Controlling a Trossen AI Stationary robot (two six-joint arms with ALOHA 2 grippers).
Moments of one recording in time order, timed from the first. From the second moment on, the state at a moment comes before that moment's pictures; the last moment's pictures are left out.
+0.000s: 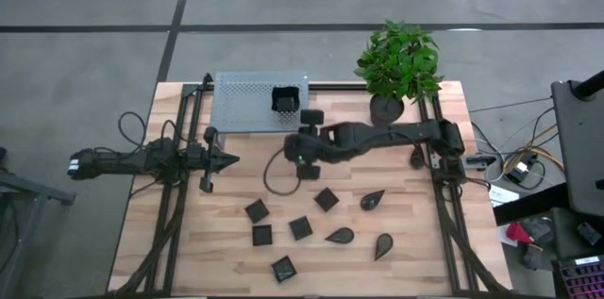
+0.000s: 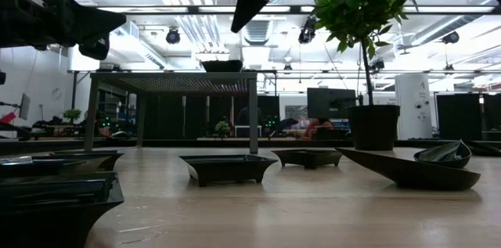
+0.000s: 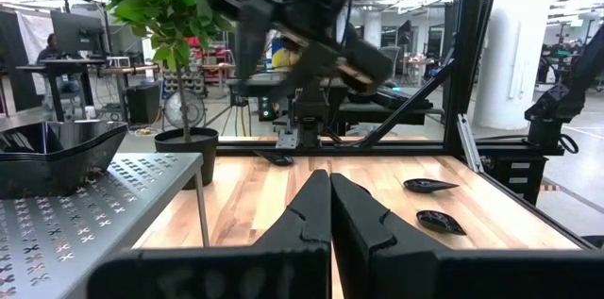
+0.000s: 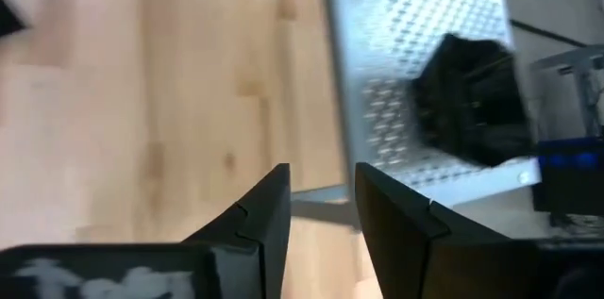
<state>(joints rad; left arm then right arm) 0.00 0.12 0.01 0.18 0.00 0.00 0.09 2.00 1.96 -0.98 0.51 -0.08</state>
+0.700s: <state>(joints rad) 0.00 0.12 0.01 0.18 0.00 0.00 0.28 2.00 1.88 -1.29 0.39 0.41</state>
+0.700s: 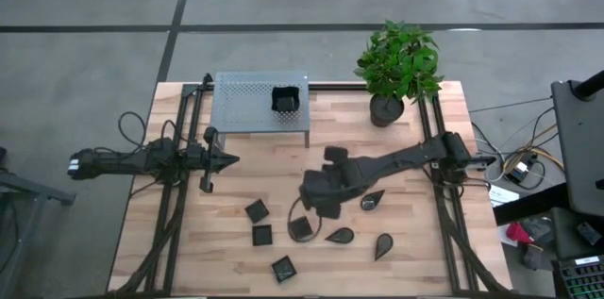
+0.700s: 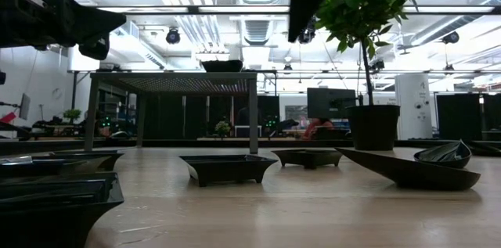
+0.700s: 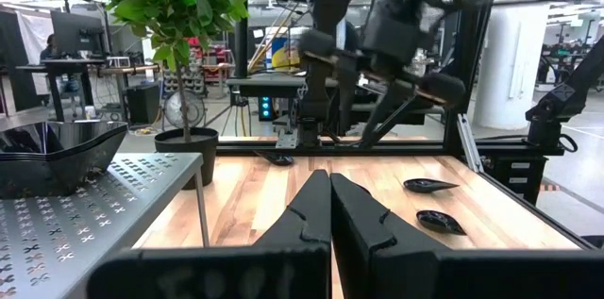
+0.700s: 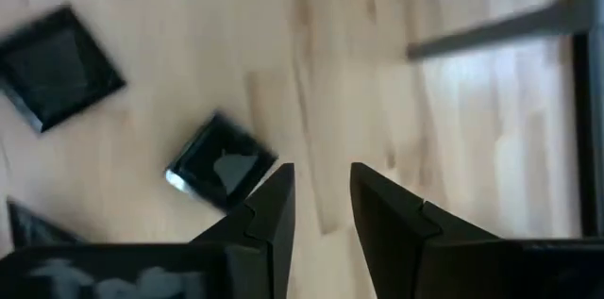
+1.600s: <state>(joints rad) 0.00 0.12 0.01 0.18 0.00 0.00 0.50 1.91 1.47 -1.37 0.25 1.25</state>
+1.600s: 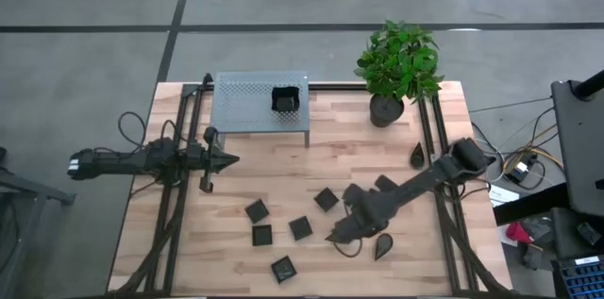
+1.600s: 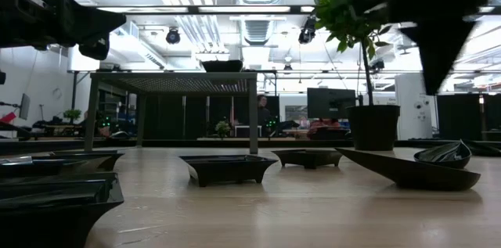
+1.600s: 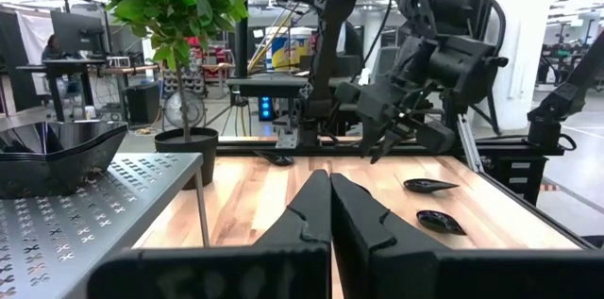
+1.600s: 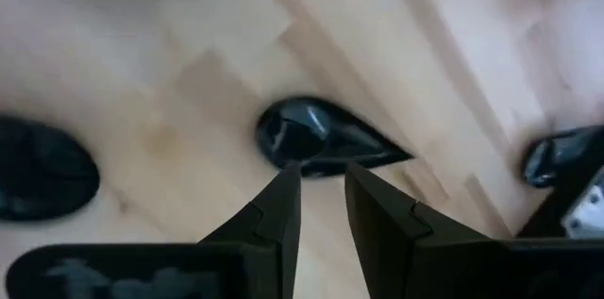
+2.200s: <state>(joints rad) 0.00 0.12 0.01 0.18 0.00 0.00 0.66 1.87 1.20 -1.24 0.30 0.80</state>
